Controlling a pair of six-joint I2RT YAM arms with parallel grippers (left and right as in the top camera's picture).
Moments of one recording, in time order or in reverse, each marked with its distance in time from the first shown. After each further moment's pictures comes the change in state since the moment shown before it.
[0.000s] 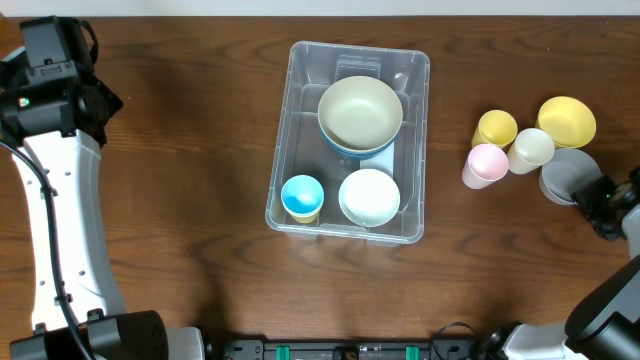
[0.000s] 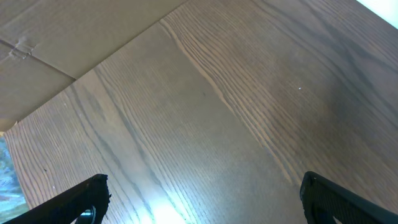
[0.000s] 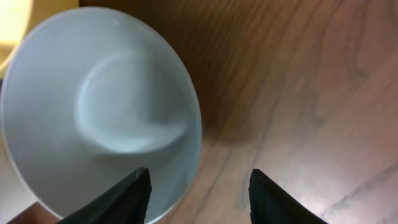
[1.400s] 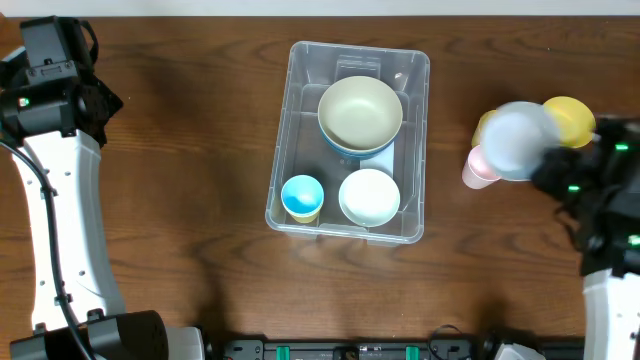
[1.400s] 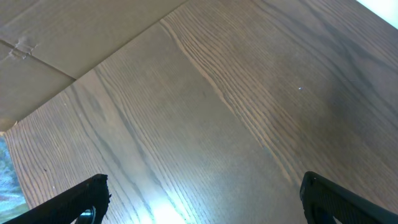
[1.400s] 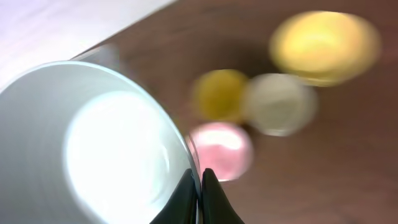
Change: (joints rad) left arm 0.000 0.000 0.000 0.000 0.000 0.000; right arm 0.450 -0.619 0.082 -0.261 -0.142 -0.017
